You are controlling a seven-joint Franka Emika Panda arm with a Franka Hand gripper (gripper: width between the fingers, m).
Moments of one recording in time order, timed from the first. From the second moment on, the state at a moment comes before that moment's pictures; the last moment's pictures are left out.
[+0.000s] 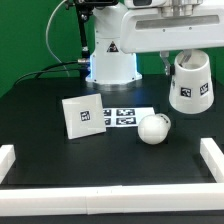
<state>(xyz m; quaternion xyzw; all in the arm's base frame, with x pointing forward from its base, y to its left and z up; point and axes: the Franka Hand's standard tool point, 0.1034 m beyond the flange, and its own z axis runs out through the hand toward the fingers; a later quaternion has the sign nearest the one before) 0.465 0.104 0.136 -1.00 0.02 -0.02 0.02</state>
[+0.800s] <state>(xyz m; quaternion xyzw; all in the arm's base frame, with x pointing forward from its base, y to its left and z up) 0.450 0.152 0.088 -1.00 0.03 -0.07 0.03</state>
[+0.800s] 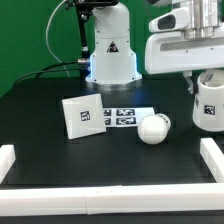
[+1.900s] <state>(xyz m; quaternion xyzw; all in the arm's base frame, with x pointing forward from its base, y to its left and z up) 0.445 0.154 0.076 -1.00 0.01 -0.07 0.04</state>
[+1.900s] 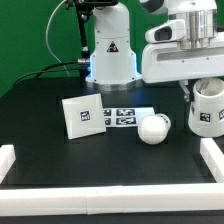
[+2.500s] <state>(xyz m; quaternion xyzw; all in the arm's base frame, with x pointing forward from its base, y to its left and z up) 0.446 0.165 0.078 -0.99 -0.05 -0.10 0.04</state>
